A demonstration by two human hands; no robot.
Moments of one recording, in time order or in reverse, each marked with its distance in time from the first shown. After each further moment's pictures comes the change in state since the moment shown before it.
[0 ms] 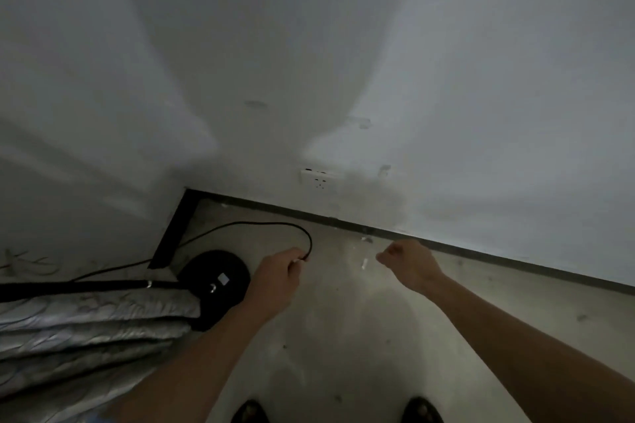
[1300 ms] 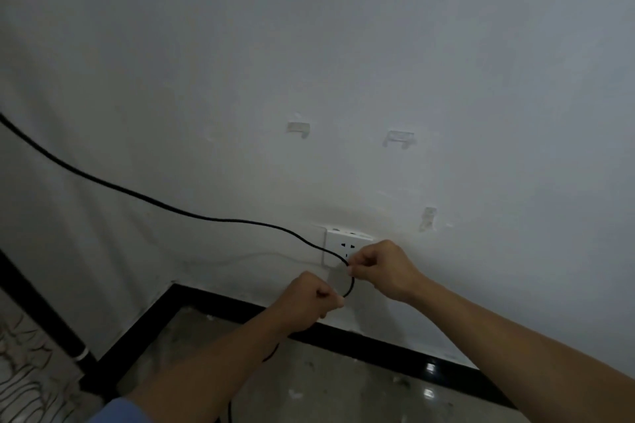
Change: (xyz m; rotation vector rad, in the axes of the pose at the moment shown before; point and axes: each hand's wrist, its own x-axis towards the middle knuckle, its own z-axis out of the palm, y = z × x) left_hand 0.140 -0.066 0.030 -0.057 0.059 0.435; right_hand 0.114 -0.073 0.059 -0.023 0.295 -0.771
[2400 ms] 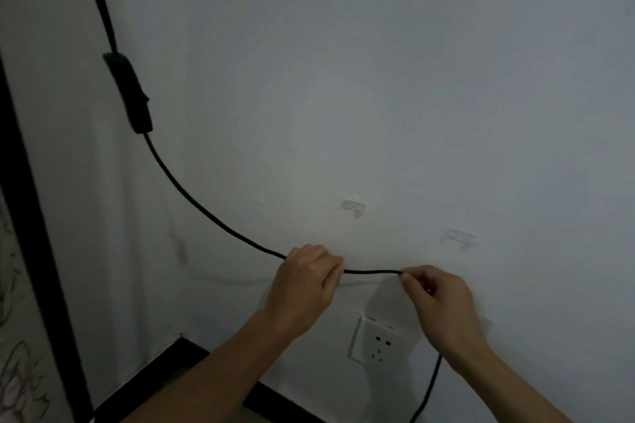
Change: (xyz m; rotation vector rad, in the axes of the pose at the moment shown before) left_hand 0.016 0.060 -0.109 0.551 0.816 0.531; right_hand 0.019 -0.080 -0.046 0.088 0.467 -0.164
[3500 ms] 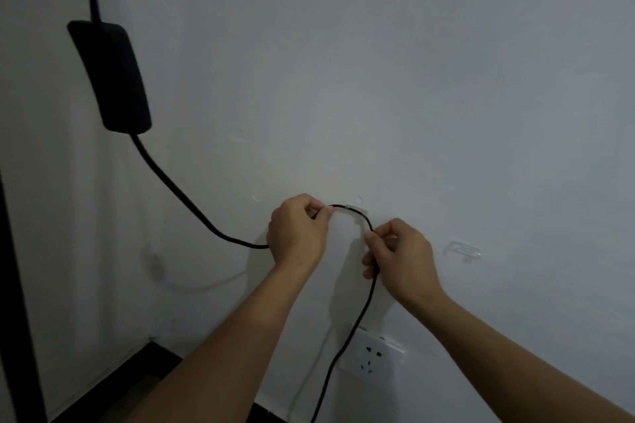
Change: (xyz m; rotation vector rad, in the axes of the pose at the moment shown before) left_hand 0.076 -0.006 -0.007 -0.386 0.256 -0.743; right_hand 0.052 -0.052 0.036 -0.044 -0.028 -0.025
